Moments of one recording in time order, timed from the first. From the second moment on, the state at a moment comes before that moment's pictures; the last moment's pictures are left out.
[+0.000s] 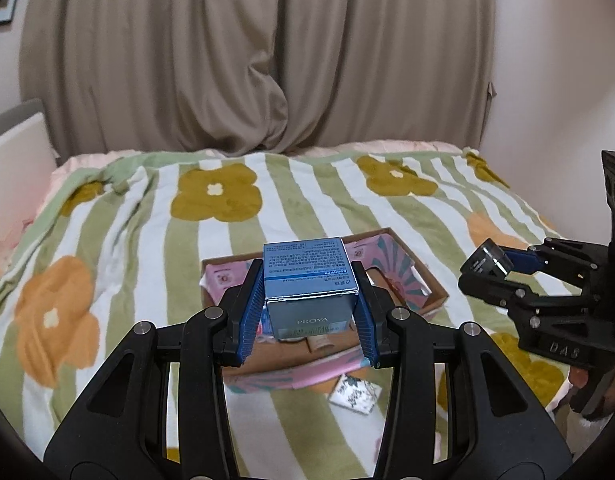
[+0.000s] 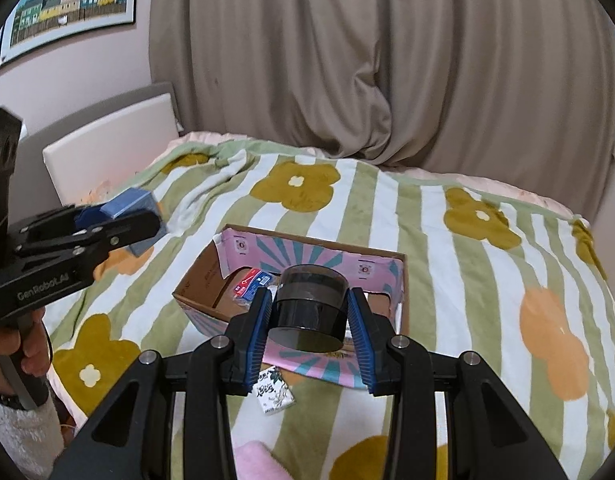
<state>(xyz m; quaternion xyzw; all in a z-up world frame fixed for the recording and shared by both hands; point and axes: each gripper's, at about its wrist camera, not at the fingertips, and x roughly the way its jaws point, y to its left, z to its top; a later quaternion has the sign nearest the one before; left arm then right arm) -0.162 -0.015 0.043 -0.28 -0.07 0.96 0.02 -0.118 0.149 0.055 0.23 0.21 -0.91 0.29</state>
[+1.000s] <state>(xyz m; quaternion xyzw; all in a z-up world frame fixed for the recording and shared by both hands) -0.357 0.005 -0.083 -0.45 -0.06 0.88 0.10 -0.260 0.097 -0.039 0.36 0.25 -0.84 0.33</state>
